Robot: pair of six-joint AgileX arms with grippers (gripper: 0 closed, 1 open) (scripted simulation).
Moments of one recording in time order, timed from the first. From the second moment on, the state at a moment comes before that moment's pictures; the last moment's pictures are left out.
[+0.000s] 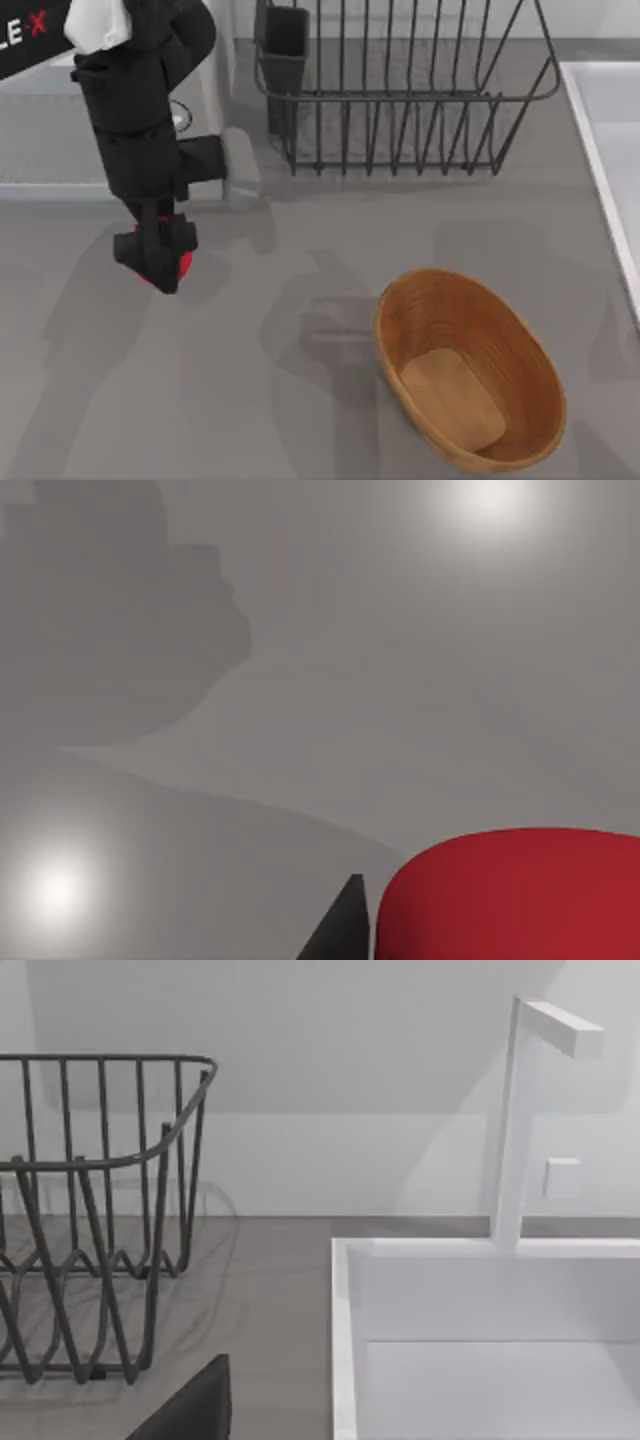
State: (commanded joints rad) left arm -0.38 2.03 1.67 -1.41 0.12 1.01; right arm 0.00 0.00 0.00 0.00 0.00 0.00
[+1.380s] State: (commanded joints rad) left arm -0.97 2.20 2.07 -1.36 0.18 0.63; right arm 0.00 0.00 0.00 0.00 0.00 0.00
